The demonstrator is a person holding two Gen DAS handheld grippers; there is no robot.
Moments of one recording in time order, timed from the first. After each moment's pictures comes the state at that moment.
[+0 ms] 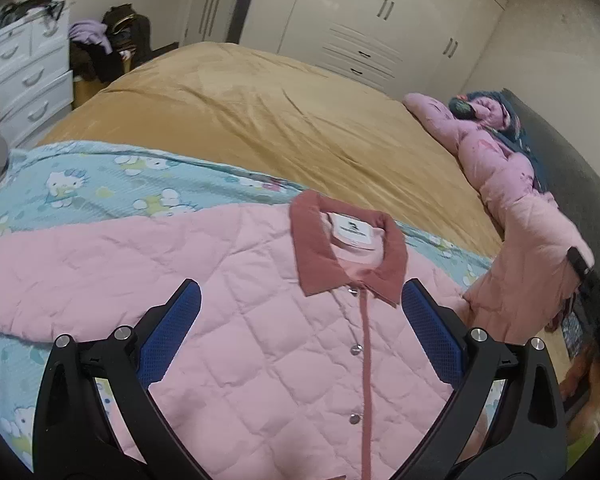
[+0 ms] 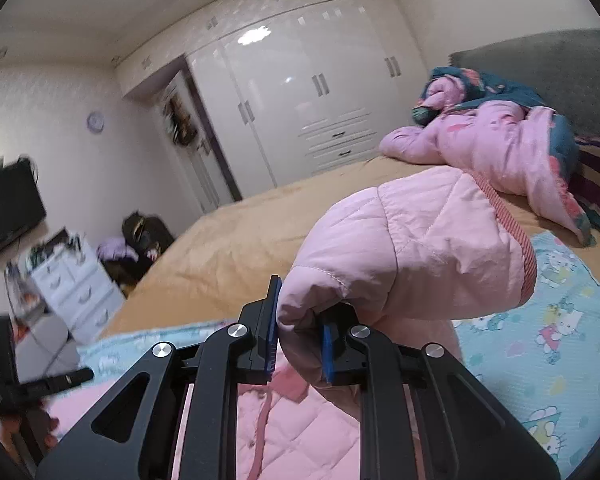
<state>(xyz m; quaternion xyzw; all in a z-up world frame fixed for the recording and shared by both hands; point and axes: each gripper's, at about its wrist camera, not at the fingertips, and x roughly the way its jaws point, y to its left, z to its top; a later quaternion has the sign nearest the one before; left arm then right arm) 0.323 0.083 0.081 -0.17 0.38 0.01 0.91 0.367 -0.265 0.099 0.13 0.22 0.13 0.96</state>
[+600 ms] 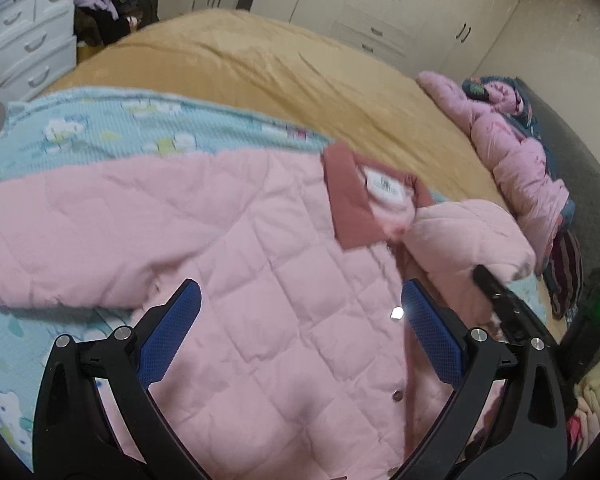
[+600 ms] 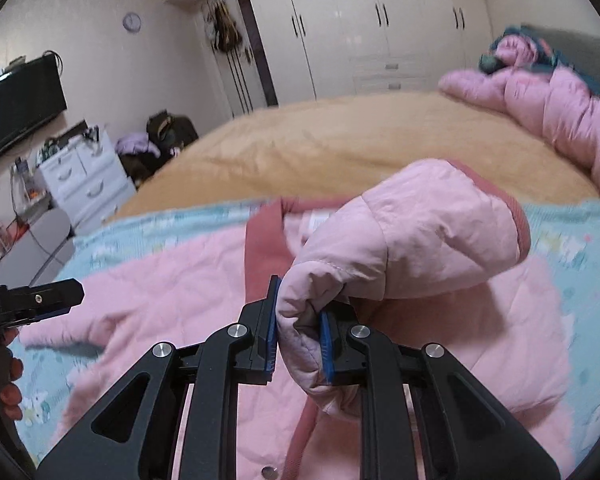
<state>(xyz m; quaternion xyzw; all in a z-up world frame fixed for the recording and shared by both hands) 0.315 0.101 -0.001 -0.19 0.43 0.00 0.88 0.376 -0.125 -0.039 0.04 0.34 0.19 0.92</state>
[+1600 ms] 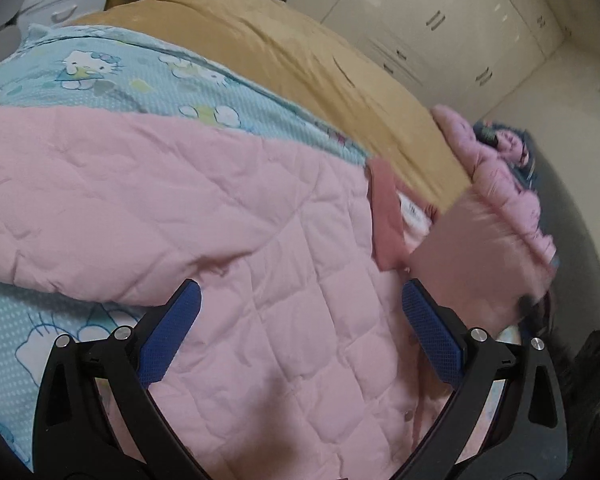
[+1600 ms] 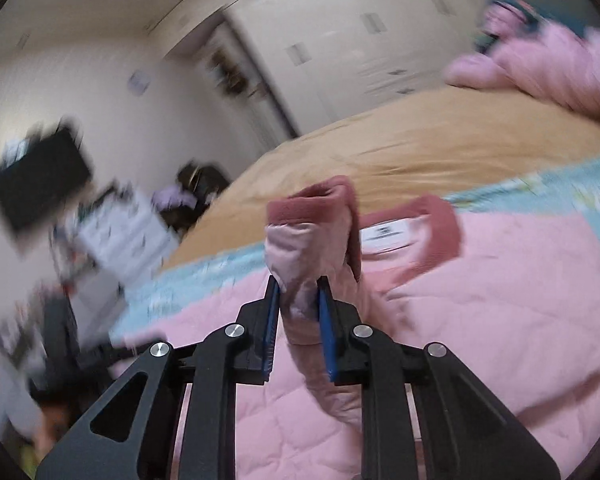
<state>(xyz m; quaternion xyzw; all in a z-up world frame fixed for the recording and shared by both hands) 0.310 0.178 -0.030 -0.30 0.40 0.00 0.86 0.345 -0.093 -0.018 0.11 0.29 0.26 0.91</state>
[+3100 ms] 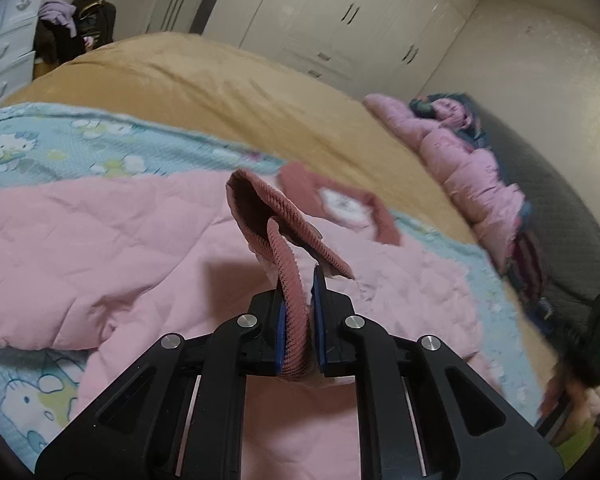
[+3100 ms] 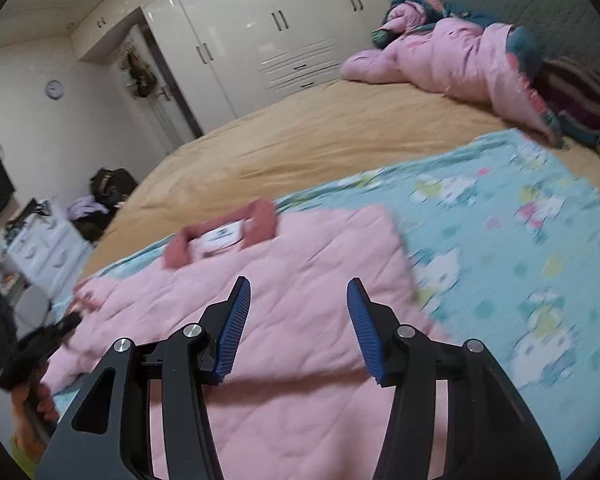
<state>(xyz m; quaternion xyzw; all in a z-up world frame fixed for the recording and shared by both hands) 0.327 0.111 -0.022 -0.20 0.36 -0.08 0.91 0.341 -0.284 -0.005 0.14 0.33 0.06 0.93</state>
